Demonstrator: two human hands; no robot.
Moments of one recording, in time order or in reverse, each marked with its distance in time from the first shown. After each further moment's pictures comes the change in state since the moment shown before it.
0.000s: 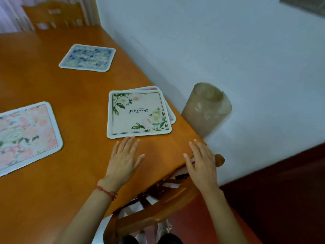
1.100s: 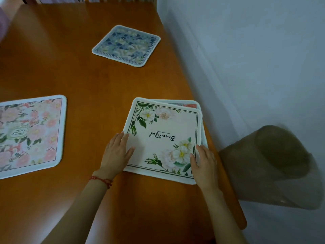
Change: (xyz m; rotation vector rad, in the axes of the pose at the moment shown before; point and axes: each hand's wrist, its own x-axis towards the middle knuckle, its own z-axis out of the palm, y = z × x) left_hand 0.176 -0.104 0.062 -0.229 -0.047 -0.470; right_hand 0.232 0.005 0.160 0.244 -0.358 -0.039
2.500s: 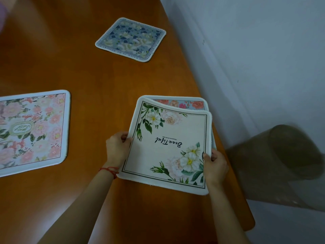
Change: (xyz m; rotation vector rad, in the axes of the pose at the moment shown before) left_hand 0.017 -0.008 -0.002 -0.563 0.273 -0.293; right_hand 0.007 -0.003 0.020 0.399 0.267 0.403
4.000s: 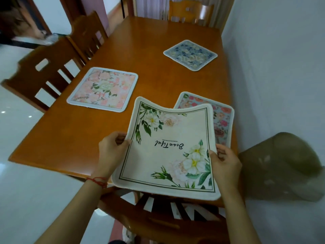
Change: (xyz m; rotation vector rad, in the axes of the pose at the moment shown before) left_hand -0.246 0.002 -0.124 -0.148 0.350 -0.131; right_hand -0.113 -0.032 -0.122 0.149 -0.339 -0.482
